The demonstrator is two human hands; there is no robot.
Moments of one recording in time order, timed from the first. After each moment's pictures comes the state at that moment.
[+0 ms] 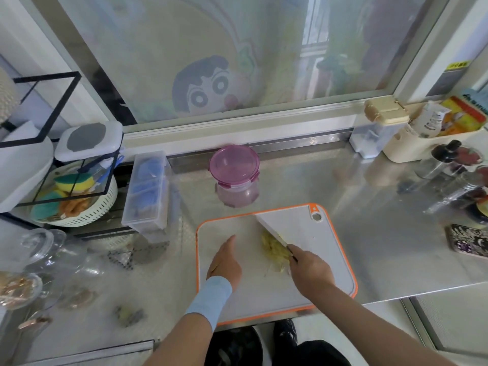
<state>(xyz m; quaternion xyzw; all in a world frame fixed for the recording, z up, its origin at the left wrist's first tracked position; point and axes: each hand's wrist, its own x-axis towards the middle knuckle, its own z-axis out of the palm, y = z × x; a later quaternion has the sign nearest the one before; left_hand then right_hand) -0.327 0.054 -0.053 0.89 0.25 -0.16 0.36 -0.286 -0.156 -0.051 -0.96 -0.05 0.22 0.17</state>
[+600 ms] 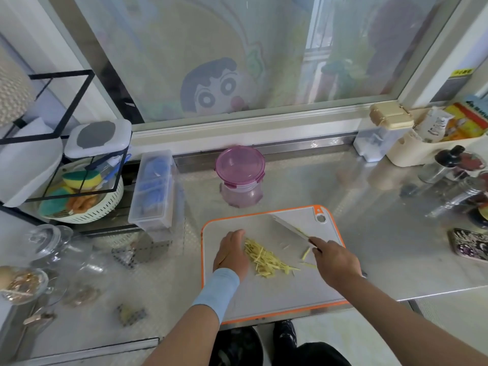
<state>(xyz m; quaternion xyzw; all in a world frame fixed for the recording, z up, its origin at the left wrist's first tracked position) -0.315 0.056 -0.044 0.92 0.20 -0.08 0.33 -0.261 -0.192 -0.050 -0.98 -0.05 0.16 0.07</state>
